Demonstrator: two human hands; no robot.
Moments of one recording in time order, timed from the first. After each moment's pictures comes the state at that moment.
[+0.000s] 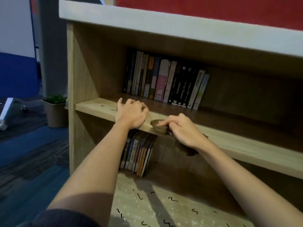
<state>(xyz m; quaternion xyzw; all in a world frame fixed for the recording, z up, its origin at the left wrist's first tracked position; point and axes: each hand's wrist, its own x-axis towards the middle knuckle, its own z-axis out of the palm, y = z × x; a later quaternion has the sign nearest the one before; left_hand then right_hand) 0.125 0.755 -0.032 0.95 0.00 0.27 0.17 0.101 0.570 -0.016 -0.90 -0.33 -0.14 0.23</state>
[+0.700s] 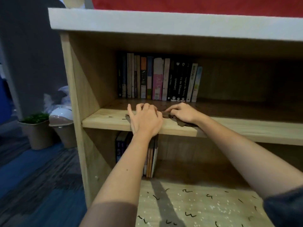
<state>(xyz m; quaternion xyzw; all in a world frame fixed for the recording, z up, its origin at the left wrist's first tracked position) 0.125 0.763 -0.036 0.93 -0.05 0.32 0.18 0.169 0.615 0.000 -0.96 -0.16 -0.10 0.21</state>
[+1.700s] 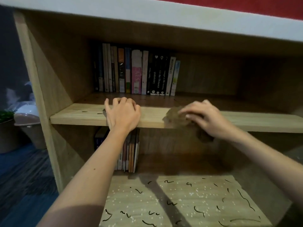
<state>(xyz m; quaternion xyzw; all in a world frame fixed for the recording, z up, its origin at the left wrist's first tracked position) 0.120 0.763 -0.038 0.92 -0.05 0.34 0.19 0.064 0.516 -0.014 -0.91 -0.29 -0.27 0.16</state>
